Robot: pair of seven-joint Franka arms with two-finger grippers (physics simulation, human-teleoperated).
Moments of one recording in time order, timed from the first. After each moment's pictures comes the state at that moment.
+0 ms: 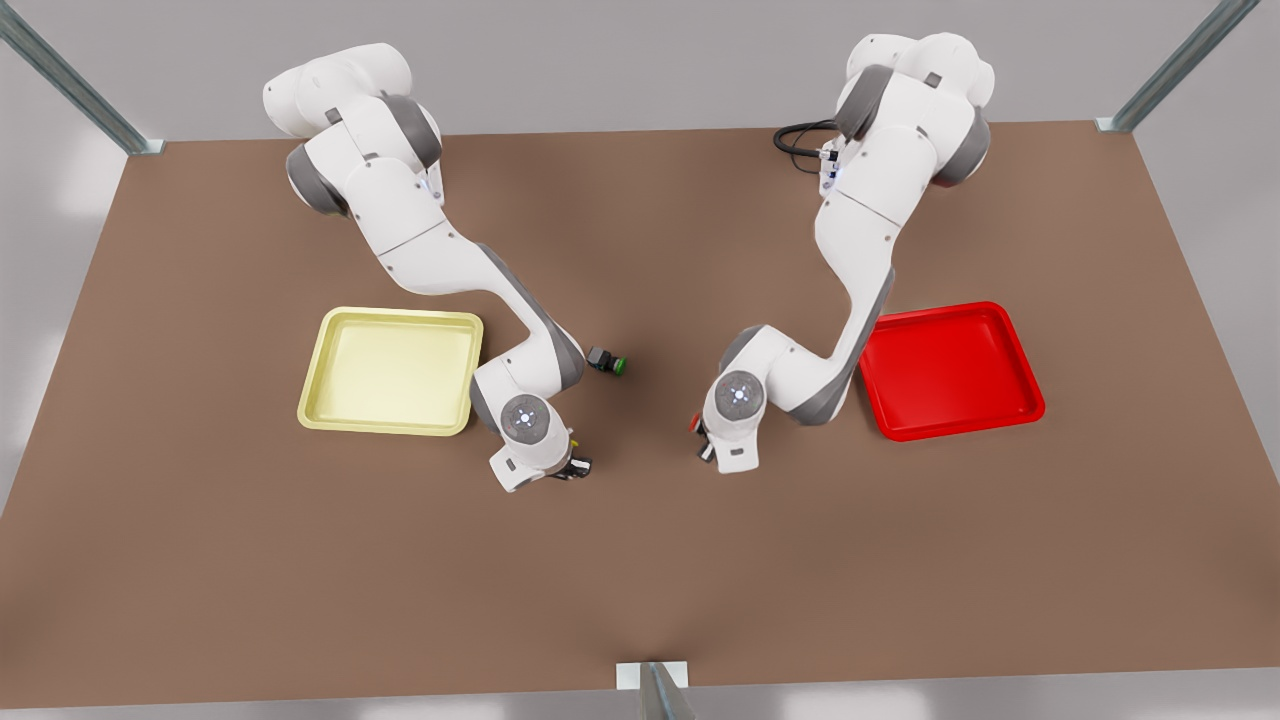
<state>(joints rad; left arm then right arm) -0.39 0.78 -0.20 -1.50 0.18 2.13 -1.52 0.44 0.90 0.10 -1.37 -0.07 2.28 0.78</state>
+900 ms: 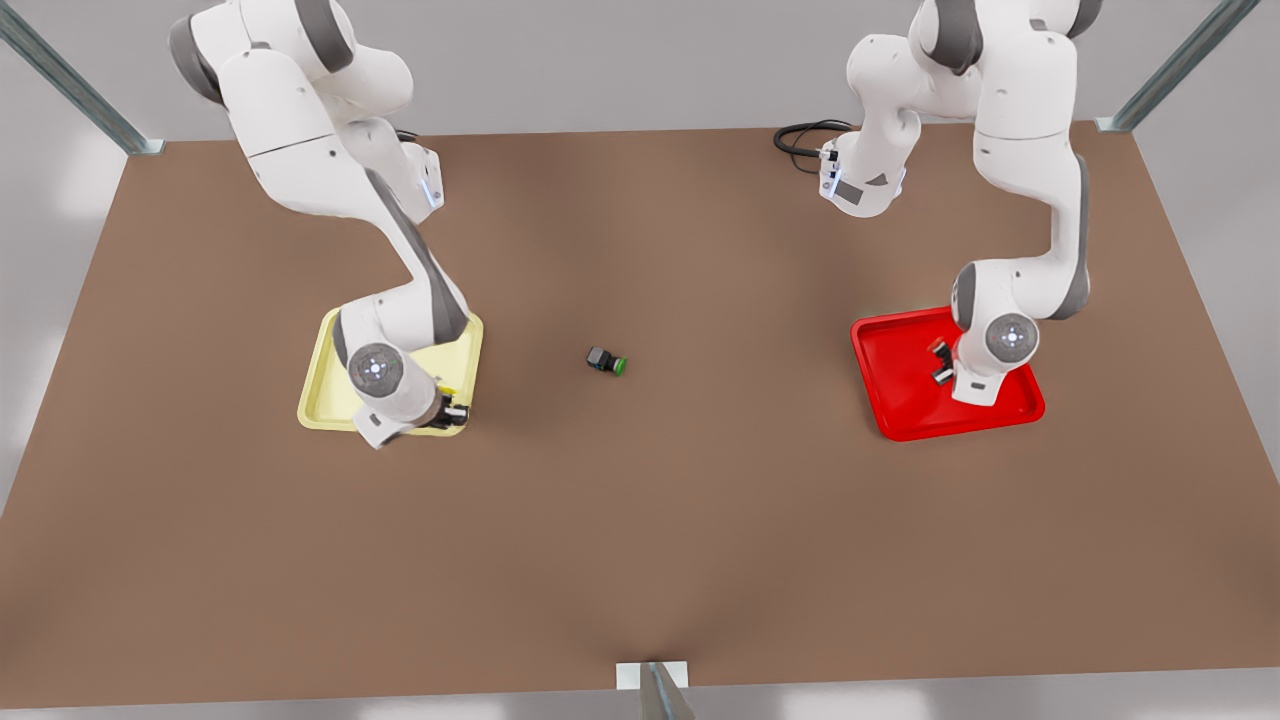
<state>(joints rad) -0.38 0.33 0.48 -2.31 0.16 2.37 -0.55 0.18 0.36 0.10 -2.03 -0.08 2.27 0.44</state>
